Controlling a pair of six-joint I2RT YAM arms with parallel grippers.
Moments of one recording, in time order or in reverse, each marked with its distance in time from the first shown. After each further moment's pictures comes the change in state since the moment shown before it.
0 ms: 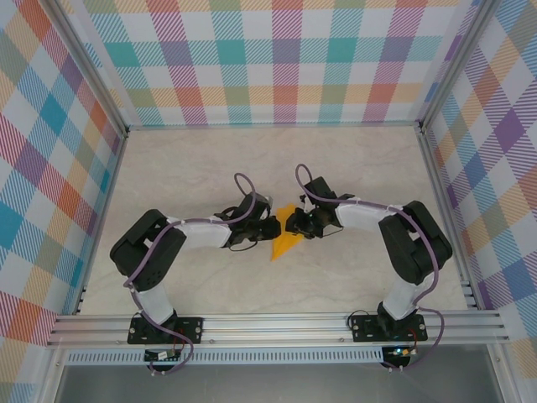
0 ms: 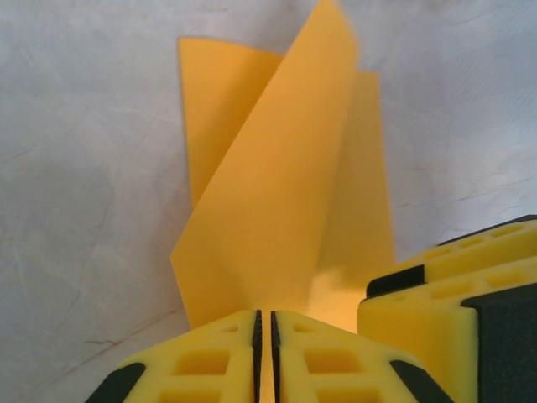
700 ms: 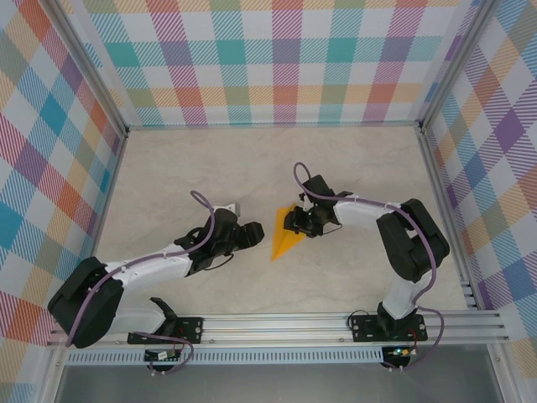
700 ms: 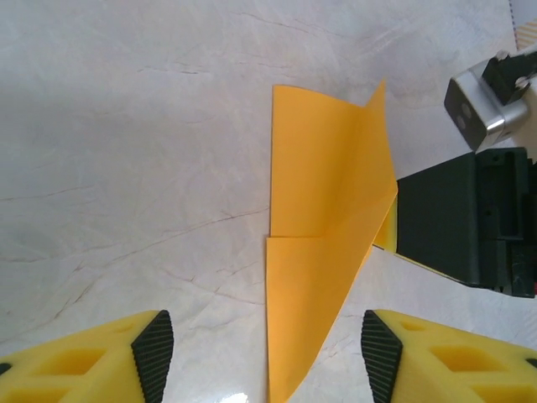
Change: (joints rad) left arm 0.010 -0.491 -0.347 0.003 -0.161 -0.135; right arm 0.000 0.043 0.022 -0.023 0.013 -0.023
